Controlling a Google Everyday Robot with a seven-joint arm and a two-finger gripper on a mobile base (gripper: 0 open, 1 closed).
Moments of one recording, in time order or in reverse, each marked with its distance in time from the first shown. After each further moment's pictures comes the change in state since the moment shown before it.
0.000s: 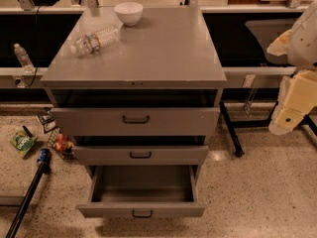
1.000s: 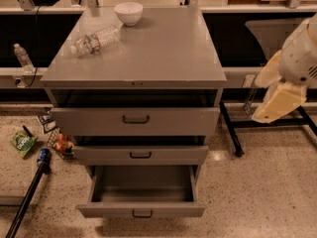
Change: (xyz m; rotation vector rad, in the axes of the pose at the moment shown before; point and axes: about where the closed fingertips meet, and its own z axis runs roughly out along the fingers) arm 0.002 -0.003 0.032 0.009 -0.044 0.028
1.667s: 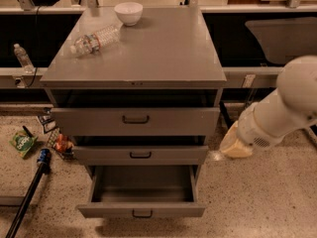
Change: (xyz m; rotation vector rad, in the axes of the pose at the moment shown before) arm 0.018 0.045 0.173 -0.123 -0.101 0.020
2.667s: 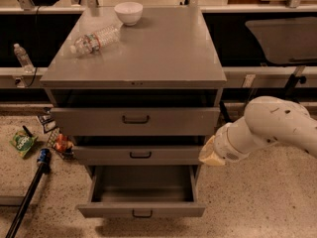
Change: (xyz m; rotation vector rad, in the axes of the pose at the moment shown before) arm -0.007 -0.009 0.108 0.002 -0.093 -0.023
